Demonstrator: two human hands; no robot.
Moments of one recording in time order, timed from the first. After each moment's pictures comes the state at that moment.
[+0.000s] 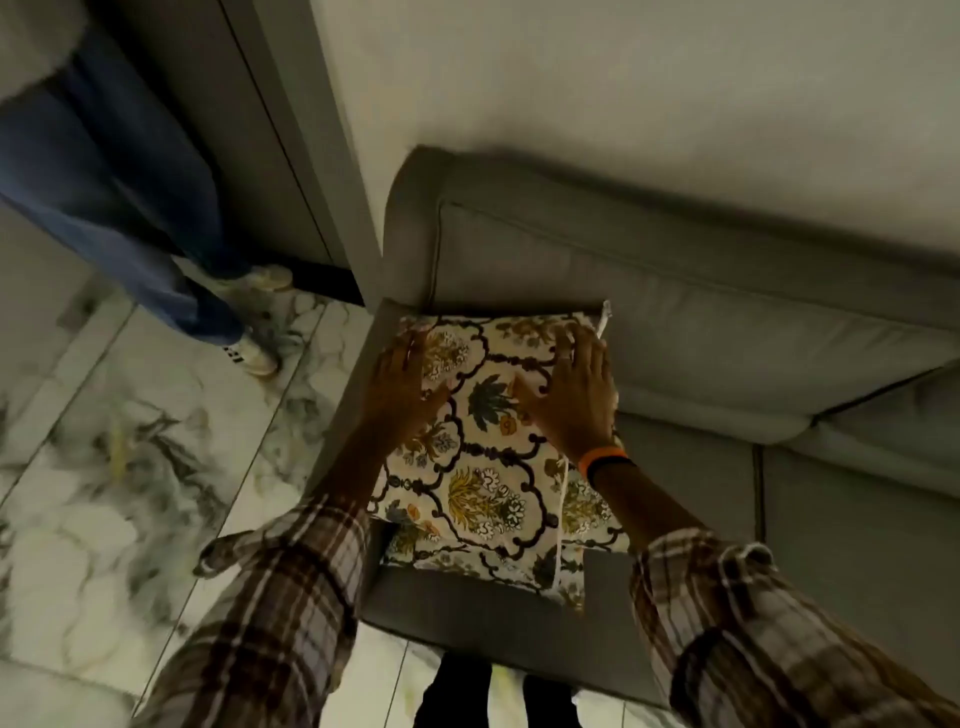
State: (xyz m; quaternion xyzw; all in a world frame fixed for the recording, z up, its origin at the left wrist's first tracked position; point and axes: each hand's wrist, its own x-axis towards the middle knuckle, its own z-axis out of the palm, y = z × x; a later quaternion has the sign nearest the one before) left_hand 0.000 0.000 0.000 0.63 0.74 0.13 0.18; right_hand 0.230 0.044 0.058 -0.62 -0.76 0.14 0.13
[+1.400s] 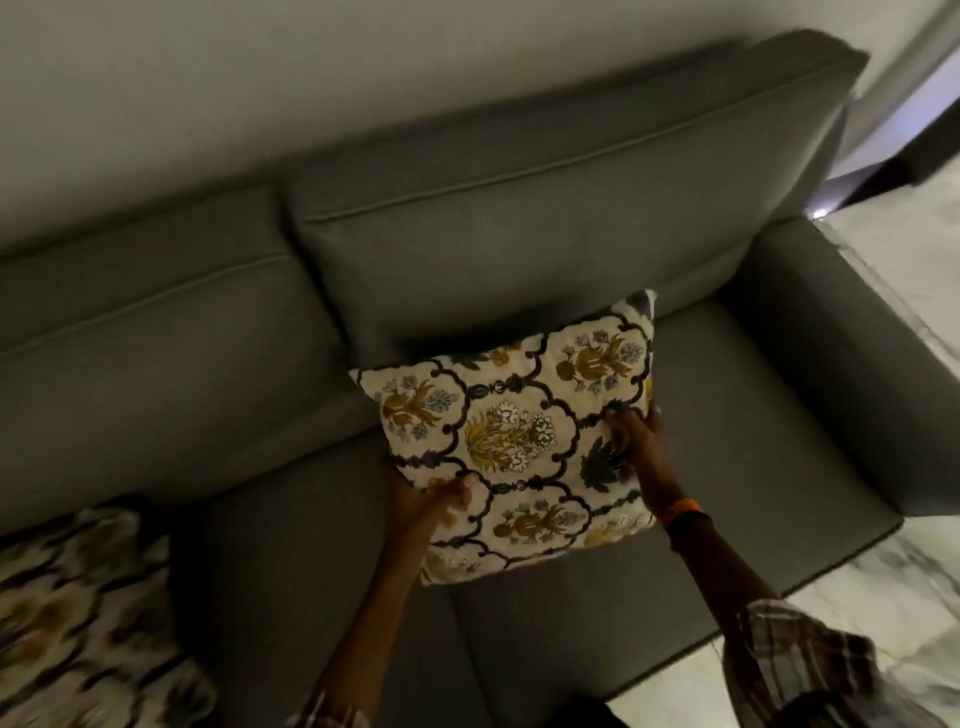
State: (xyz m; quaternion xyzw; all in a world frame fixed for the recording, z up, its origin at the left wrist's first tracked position) left_hand 0.778 0.029 -0.091 0.41 0.64 0.21 0.61; right_hand 1.056 -0.019 -0.072 -0.70 -0.18 0.44 0.53
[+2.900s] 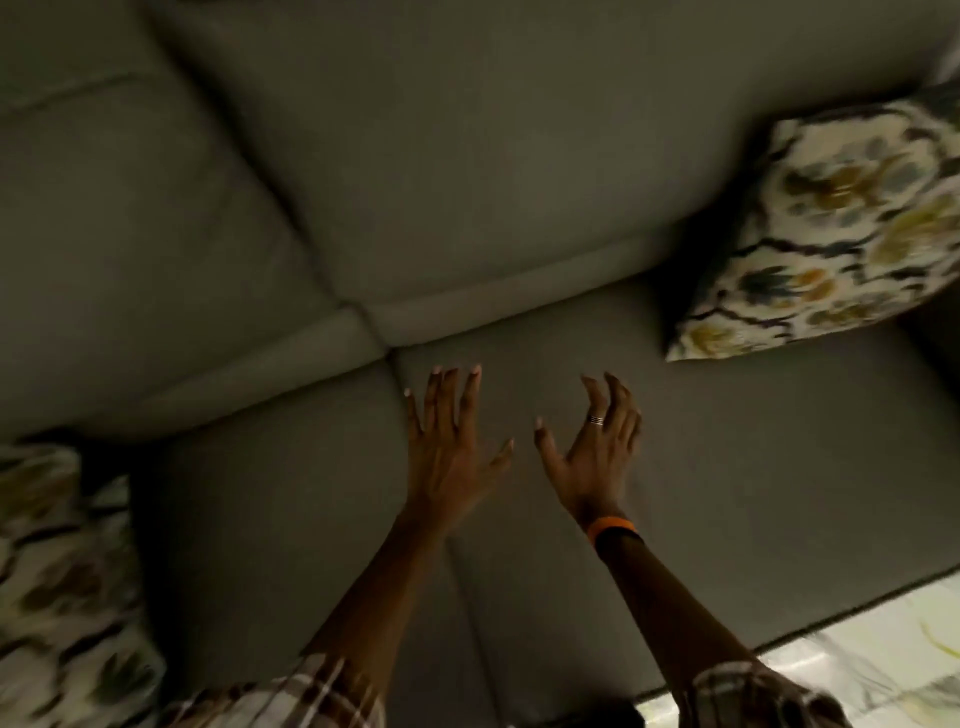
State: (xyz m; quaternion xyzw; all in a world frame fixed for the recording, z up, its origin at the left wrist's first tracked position) left_hand 0.803 0.043 -0.214 0.83 0.54 0.05 0.13; right_hand 0.969 -0.018 -0.233 -0.84 -0.45 0.18 0.25
